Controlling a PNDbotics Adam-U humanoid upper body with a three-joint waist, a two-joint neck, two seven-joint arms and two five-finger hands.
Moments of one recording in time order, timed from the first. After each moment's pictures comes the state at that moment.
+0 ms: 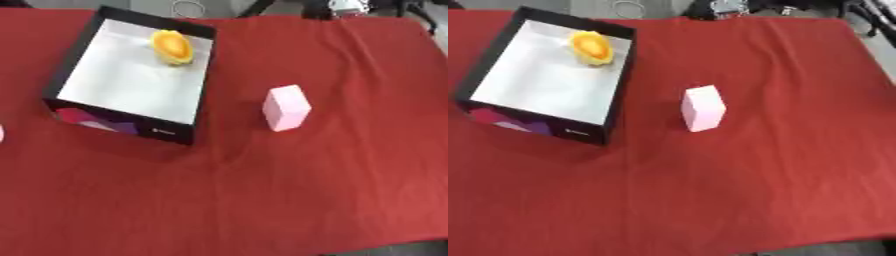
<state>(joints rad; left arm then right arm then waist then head) -0.21 0.81 0.23 -1.96 0.28 -0.02 0.74 -0.78 -1.08 0.25 -1.81 -0.05 -0.09 0.49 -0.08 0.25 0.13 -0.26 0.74</state>
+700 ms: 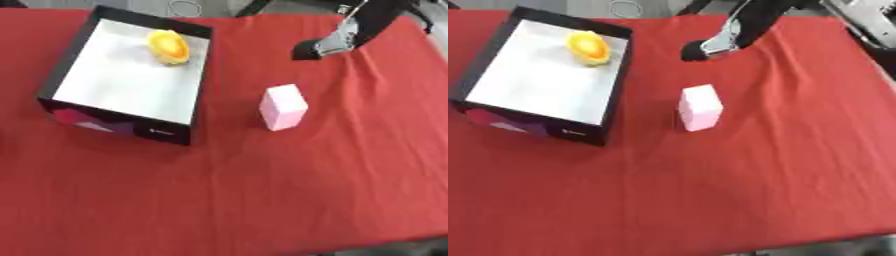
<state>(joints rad) -0.22 0.81 0.21 -1.95 0.29 -0.01 0.71 -0.76 -1.09 0.33 -1.83 -0.02 -0.09 0.58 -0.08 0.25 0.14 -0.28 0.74</state>
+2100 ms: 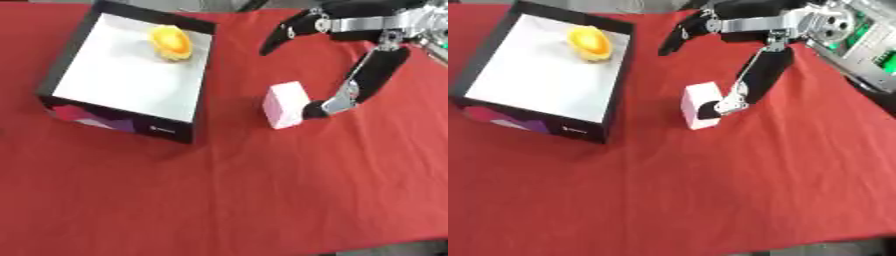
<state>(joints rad) -0.23 0.80 0.20 -1.94 0.30 -0.01 0.69 -0.58 -1.13 0.34 -1.91 -0.02 -0.09 0.55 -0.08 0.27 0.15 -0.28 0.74</state>
